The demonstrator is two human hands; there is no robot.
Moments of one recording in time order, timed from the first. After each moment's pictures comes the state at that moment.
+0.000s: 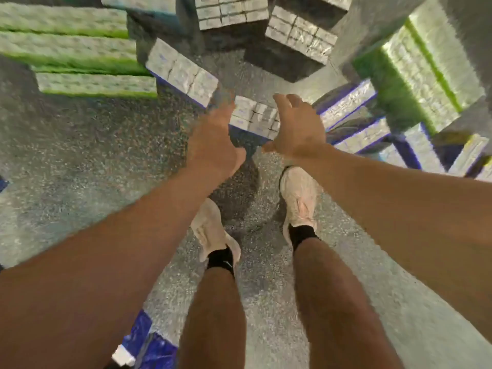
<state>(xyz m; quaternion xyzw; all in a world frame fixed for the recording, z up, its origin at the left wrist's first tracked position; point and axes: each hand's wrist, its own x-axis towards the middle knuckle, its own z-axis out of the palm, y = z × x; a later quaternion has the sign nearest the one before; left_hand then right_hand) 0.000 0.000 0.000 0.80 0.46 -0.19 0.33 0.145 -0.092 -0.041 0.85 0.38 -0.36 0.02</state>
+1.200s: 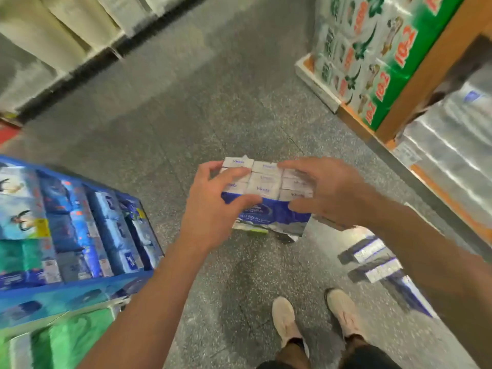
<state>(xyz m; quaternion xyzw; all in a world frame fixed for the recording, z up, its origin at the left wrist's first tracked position) -0.092 0.164 0.579 0.84 0.43 0.14 0.30 0.121 0.055 0.578 0.71 0.59 -0.33 -0.23</state>
